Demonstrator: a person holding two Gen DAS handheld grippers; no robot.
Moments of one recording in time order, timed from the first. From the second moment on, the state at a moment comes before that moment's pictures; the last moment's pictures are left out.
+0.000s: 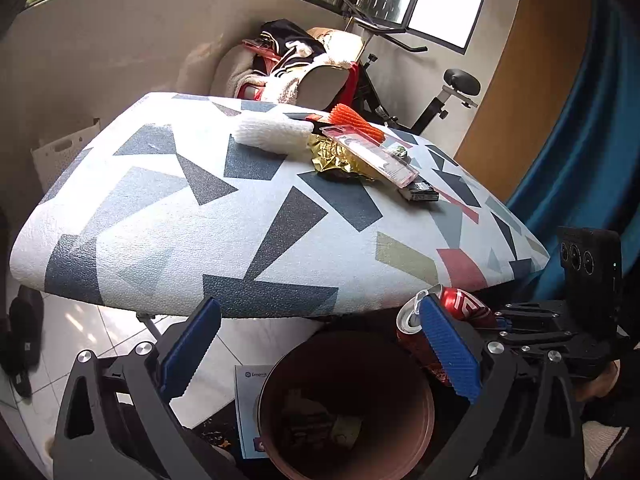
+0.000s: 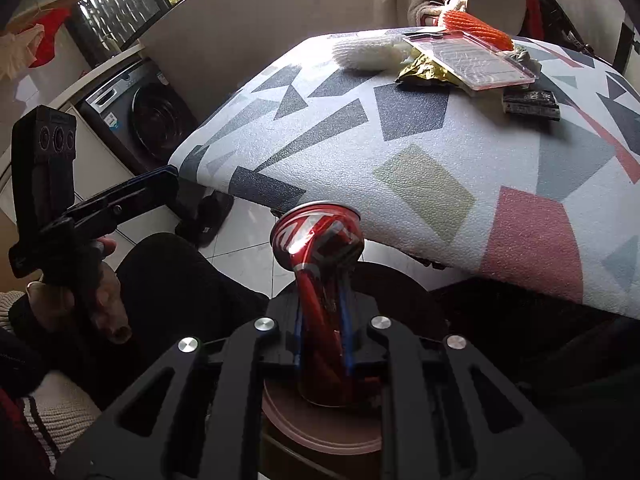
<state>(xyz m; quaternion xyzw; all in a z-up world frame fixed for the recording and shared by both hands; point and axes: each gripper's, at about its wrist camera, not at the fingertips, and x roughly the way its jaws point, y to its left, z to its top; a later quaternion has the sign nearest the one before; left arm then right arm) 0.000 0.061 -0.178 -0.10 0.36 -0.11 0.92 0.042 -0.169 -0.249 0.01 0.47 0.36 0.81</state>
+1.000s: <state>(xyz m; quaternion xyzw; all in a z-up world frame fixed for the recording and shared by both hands) 0.013 0.068 -0.197 -0.11 0.39 -0.07 0.91 0.060 -0.173 -0.301 0.00 0.55 0.28 0.78</state>
